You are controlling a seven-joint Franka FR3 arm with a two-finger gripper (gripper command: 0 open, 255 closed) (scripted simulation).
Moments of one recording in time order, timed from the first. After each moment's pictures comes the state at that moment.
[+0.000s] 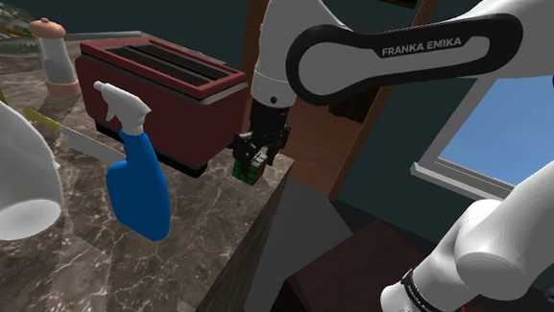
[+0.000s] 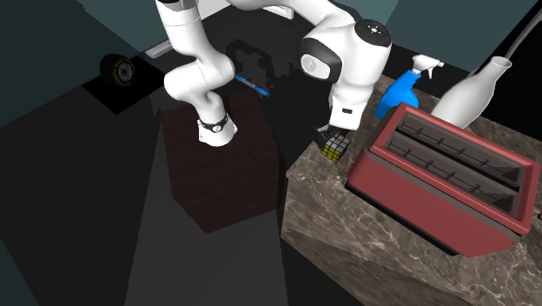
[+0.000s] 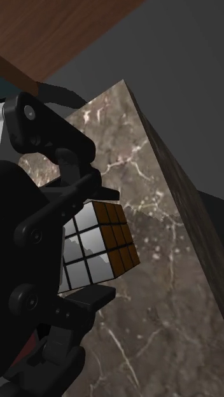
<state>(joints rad) 0.20 -0.13 0.42 -2.11 0.09 1.97 0.45</state>
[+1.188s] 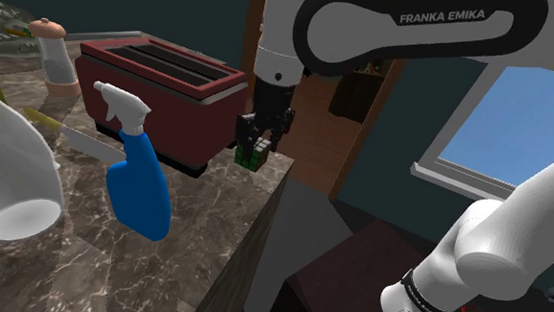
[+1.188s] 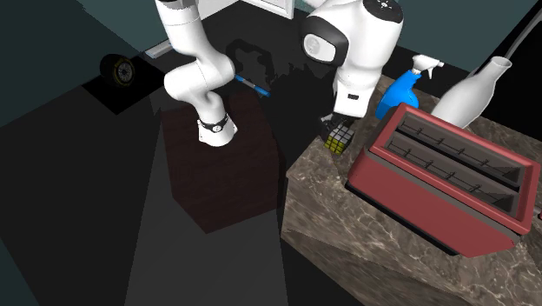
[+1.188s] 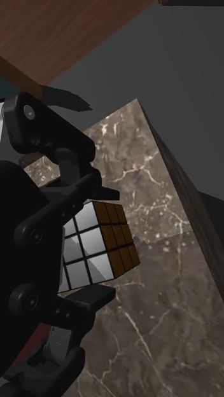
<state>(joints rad) 0.20 -0.15 0.42 -2.02 0.09 1.87 0.45</state>
